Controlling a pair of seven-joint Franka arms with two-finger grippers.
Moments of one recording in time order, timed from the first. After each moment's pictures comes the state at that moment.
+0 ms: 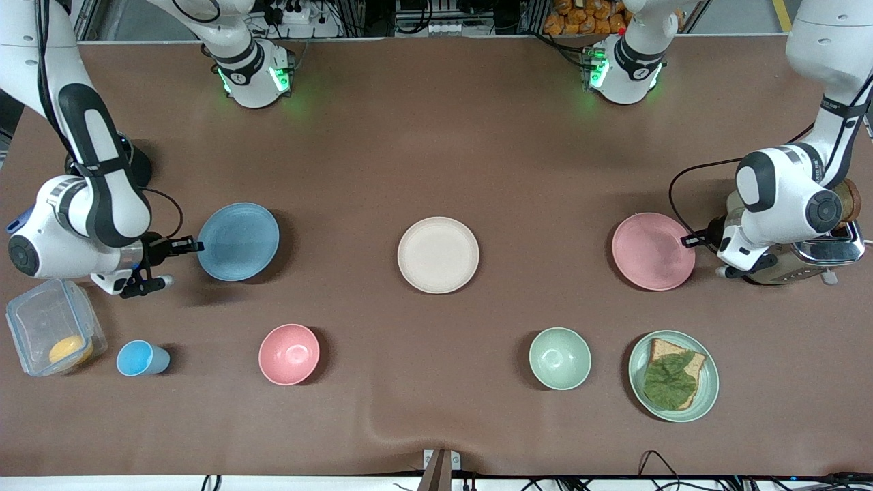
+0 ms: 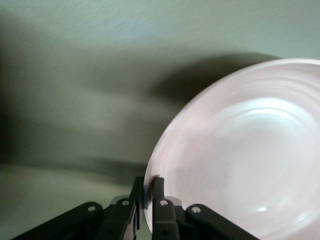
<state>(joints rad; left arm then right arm) 0.29 0.38 -0.13 -2.15 -0.05 2.31 -0.08 -0.16 0.48 -0.02 -1.89 0.21 1.95 -0.48</state>
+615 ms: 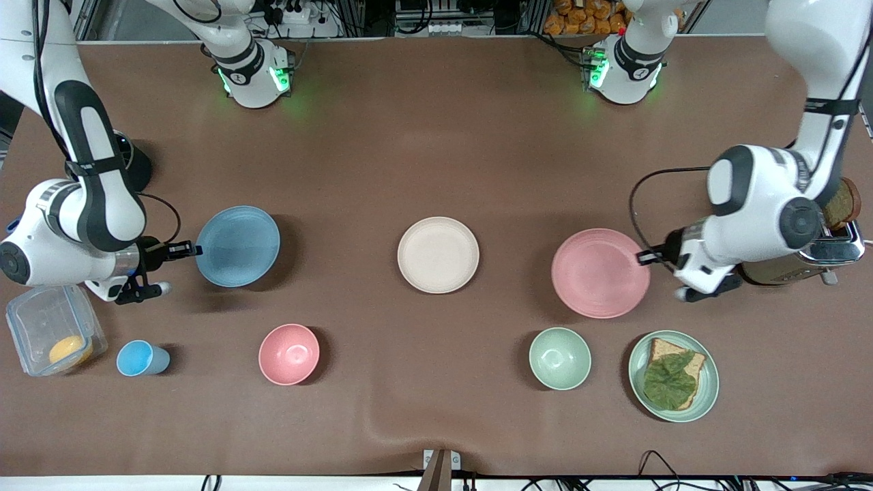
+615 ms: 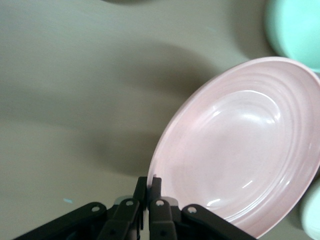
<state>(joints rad) 0.19 0.37 -0.40 -1.90 -0.09 2.10 -0.42 -0.15 0.49 -0.02 -1.81 0.21 1.89 -0.44</state>
